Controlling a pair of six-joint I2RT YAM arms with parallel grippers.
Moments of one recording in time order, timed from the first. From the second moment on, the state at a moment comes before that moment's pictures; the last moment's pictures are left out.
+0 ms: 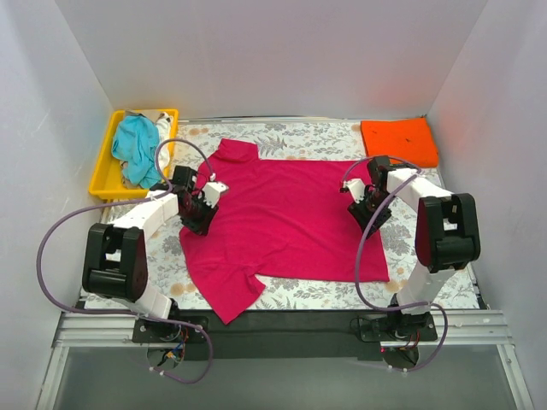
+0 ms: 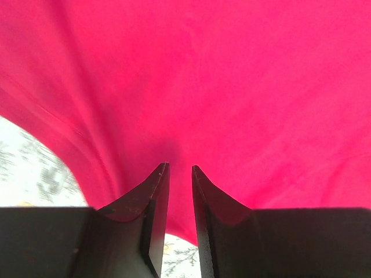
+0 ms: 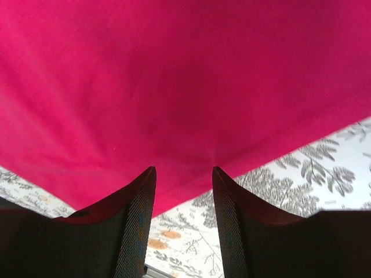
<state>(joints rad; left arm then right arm) -0.17 1.55 0.97 -0.67 0.27 0.48 0.14 1.74 1.15 -0.94 -0.20 -0.62</state>
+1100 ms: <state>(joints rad) -0.14 2.34 1.97 -0.34 0.28 0.08 0.09 2.30 2.03 -0.81 -0.16 -0.47</state>
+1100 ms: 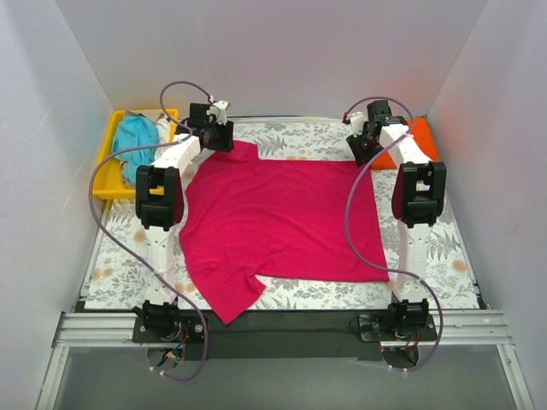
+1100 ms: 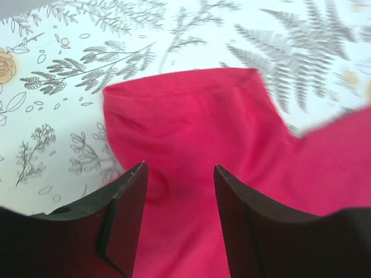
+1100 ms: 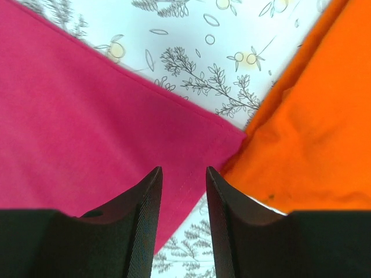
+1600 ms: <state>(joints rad) -0.13 2.44 2.04 -0.23 0.21 0.05 0.08 2.37 2.07 -0.73 -0.12 -0.43</state>
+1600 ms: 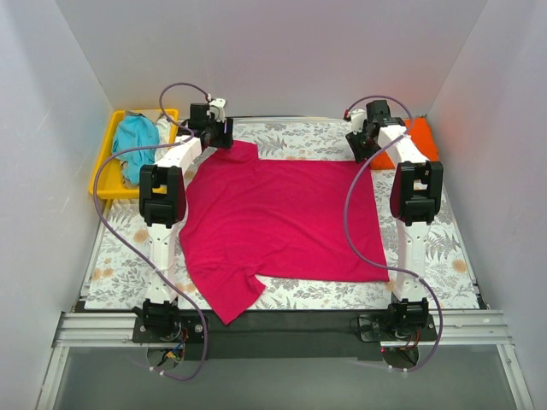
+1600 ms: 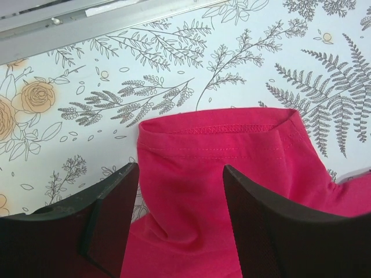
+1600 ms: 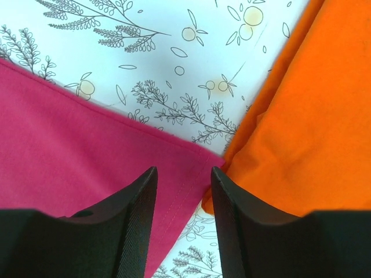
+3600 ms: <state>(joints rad) -0.04 2.05 1.61 -0.07 0.56 0.14 0.08 2.13 1.82 -0.71 -0.20 -0.52</state>
